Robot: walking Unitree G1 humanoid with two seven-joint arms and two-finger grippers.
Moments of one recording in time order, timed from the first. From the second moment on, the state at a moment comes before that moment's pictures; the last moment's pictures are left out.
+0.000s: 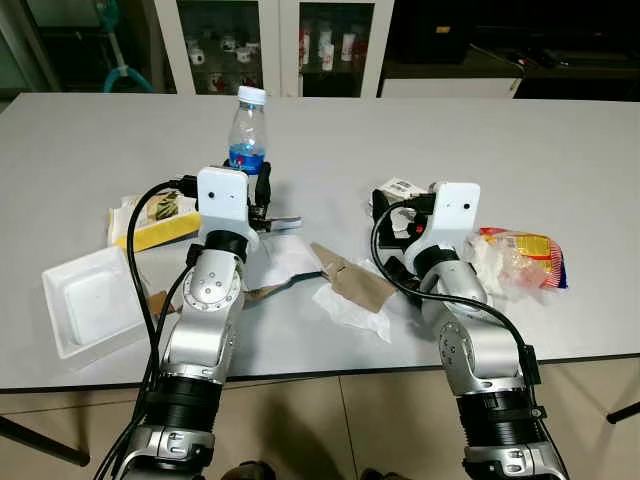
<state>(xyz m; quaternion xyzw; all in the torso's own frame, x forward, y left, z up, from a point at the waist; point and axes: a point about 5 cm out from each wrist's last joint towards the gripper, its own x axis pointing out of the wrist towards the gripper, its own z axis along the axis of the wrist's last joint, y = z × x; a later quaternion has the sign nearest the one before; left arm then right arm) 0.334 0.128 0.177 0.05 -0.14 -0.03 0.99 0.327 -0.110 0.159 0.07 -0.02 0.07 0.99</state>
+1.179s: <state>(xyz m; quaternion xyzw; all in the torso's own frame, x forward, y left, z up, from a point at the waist) 0.334 0.138 0.178 0.07 -0.13 -0.01 0.99 0.324 -0.103 0.156 0.07 -0.01 0.09 0.99</state>
